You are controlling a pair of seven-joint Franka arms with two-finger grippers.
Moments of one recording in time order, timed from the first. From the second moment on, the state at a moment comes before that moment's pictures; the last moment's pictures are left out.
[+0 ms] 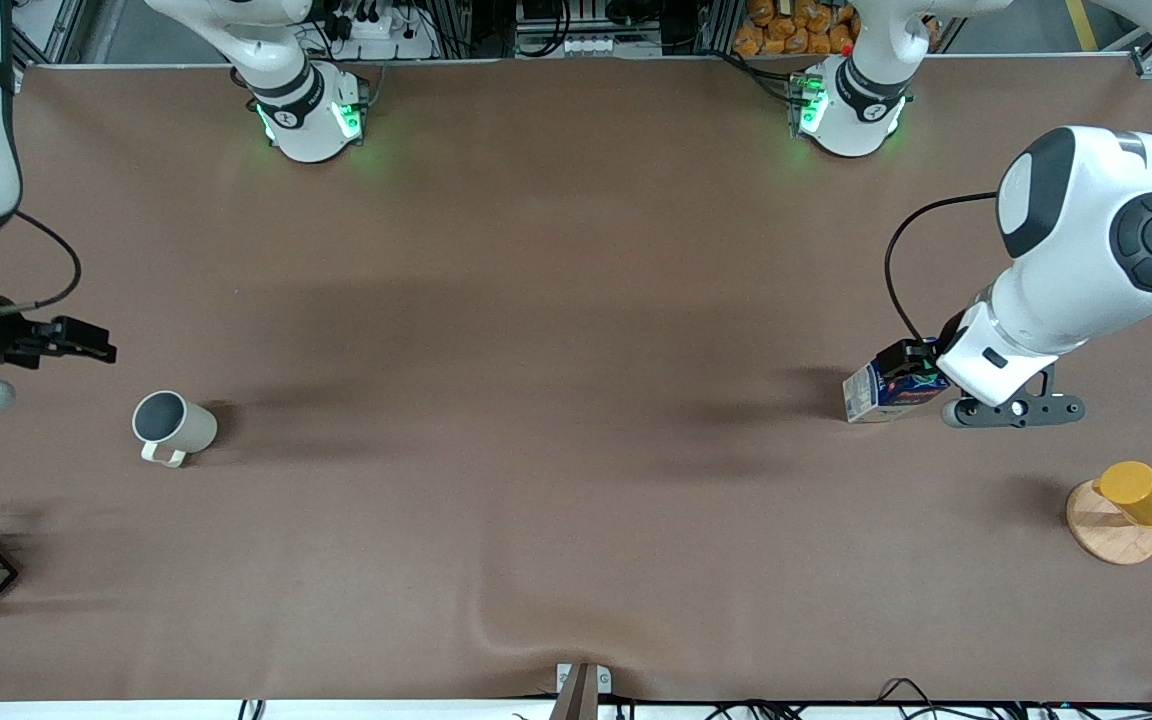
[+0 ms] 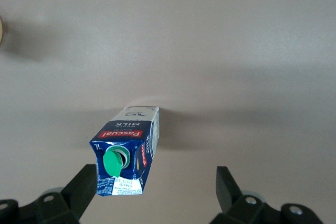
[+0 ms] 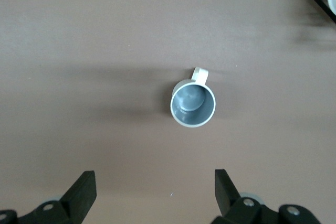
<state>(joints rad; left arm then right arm) -0.11 0.23 -0.07 -1.68 0.02 1.88 -0.21 -0.12 0.24 -0.02 -1.62 0.00 1.78 -0.22</state>
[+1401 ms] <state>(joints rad) -0.07 0.18 -0.06 -1.93 0.08 2.08 -0.22 -0.15 0.62 -0.02 -1.63 0.00 1.96 -0.31</state>
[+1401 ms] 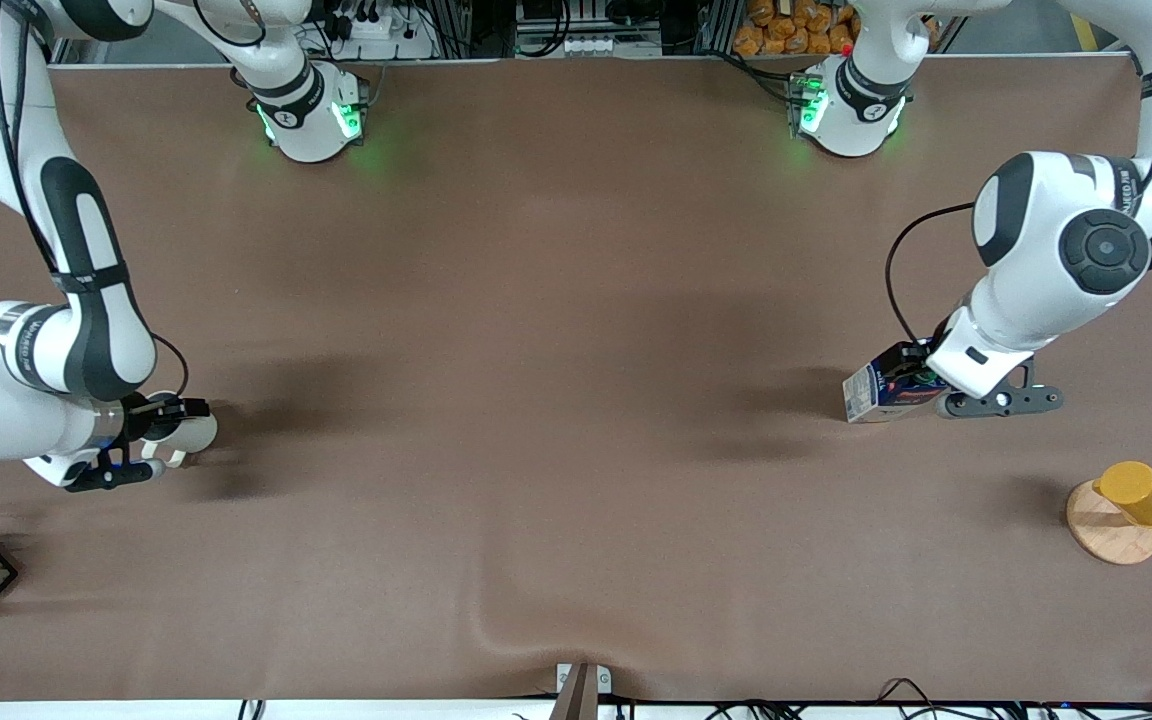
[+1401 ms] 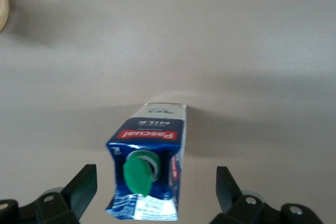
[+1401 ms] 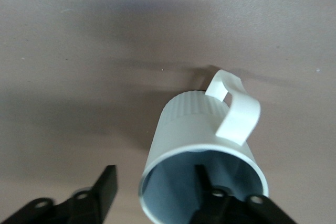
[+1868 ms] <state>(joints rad) -0.05 0.19 -0.06 -1.97 0.08 2.08 -0.22 -0.14 0.63 -0.01 -1.62 0.00 1.96 -0.32</state>
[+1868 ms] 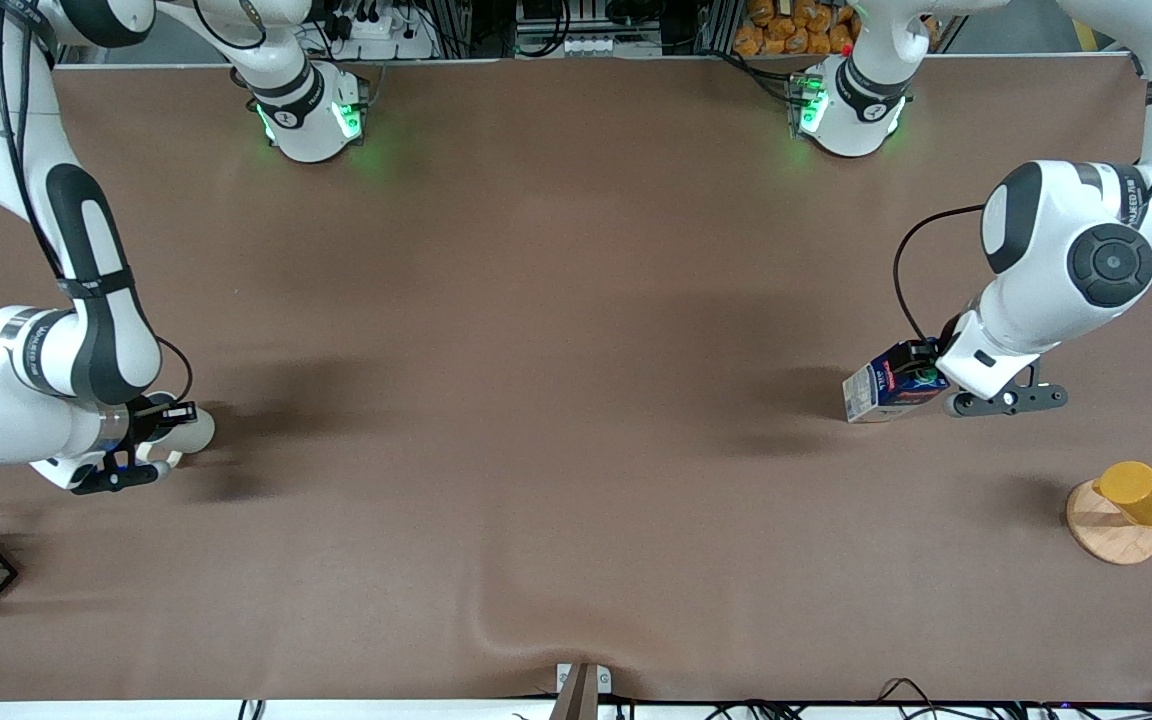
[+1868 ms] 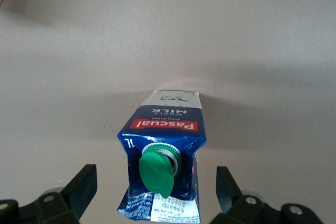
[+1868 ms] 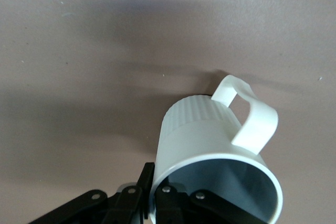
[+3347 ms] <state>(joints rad) -0.05 0.23 -0.08 -1.95 0.08 2.05 -0.22 0.61 0.72 0.01 -1.39 0.13 1.98 0.86</state>
